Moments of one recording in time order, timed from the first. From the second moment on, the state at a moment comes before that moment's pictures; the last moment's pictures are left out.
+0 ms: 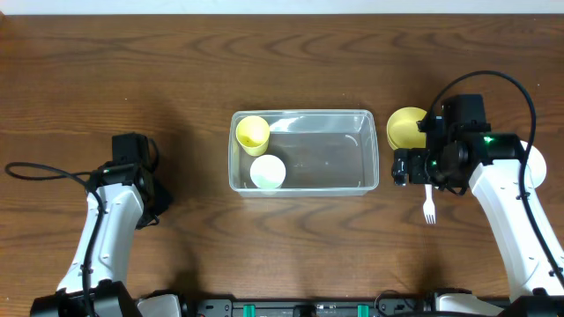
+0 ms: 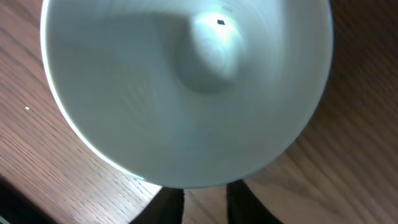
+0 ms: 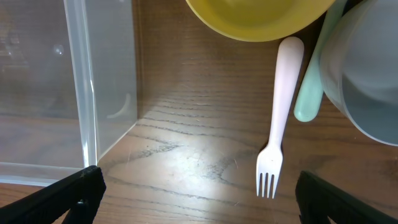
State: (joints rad) left arm 0.18 1.36 0.78 -0.89 -0.21 -0.54; right arm 0.03 1.39 1.07 -1.03 -0.11 0.08
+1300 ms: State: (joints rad) left arm 0.12 1.29 0.88 -1.08 -0.17 -0.51; right arm 0.03 1.39 1.07 -1.03 -0.11 0.09
